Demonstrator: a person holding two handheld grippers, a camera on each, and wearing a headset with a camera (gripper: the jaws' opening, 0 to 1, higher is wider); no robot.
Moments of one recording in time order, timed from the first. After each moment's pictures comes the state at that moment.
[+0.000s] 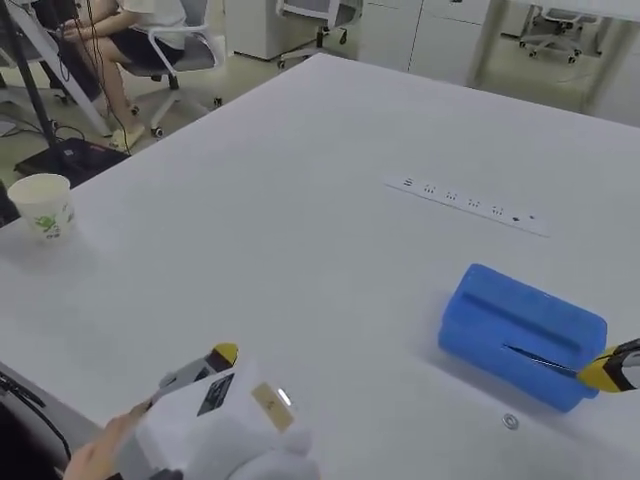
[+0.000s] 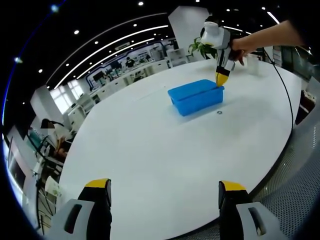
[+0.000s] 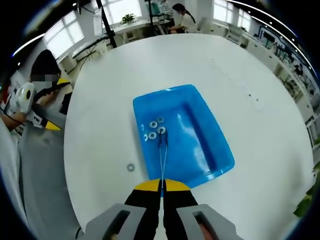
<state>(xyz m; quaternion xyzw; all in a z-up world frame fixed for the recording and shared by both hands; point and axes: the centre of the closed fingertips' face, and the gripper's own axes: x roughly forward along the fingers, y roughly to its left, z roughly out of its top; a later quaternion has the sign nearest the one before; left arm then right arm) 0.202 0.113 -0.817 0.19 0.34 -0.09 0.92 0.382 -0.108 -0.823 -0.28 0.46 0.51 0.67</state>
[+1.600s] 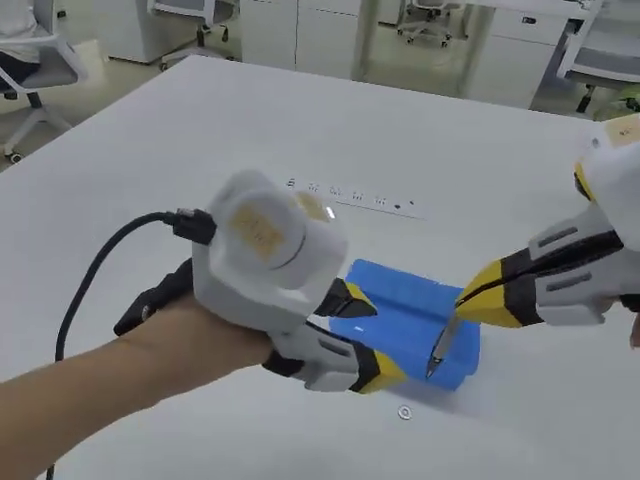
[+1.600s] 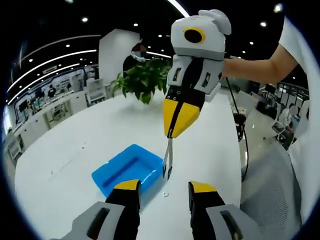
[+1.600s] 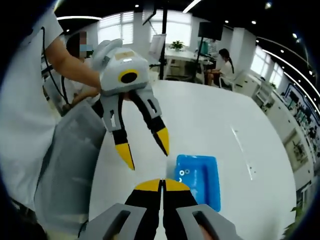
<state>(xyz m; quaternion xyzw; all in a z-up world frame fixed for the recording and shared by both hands) 0.330 -0.055 -0.742 0.13 0.25 -0.49 0.82 0.339 -0.074 -0.710 -0.31 0.27 0.65 0.64</state>
